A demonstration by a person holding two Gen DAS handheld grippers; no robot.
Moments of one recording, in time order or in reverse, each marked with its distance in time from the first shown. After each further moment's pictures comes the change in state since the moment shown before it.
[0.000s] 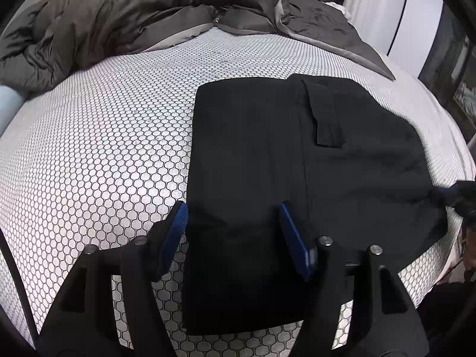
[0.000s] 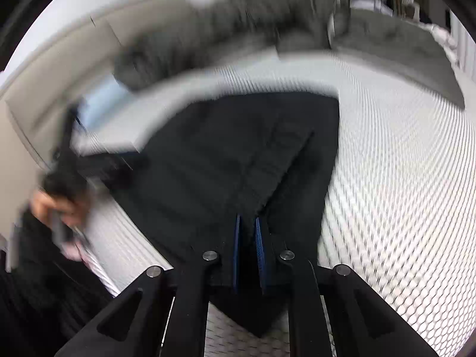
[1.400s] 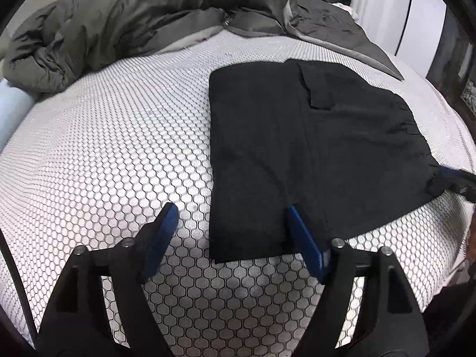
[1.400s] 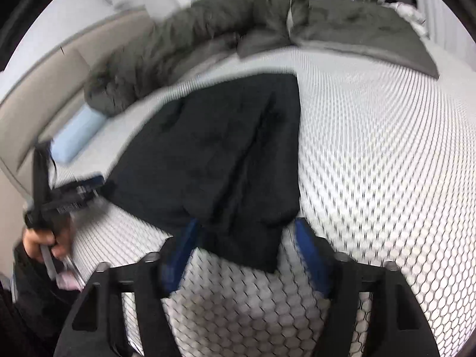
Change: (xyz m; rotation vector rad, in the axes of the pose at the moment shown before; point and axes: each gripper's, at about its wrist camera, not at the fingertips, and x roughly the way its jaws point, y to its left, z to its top) left arm -0.002 0.002 -0.018 -0.004 -0.031 0.070; right arm -0.013 -0.021 -0.012 0.166 -0.130 -0.036
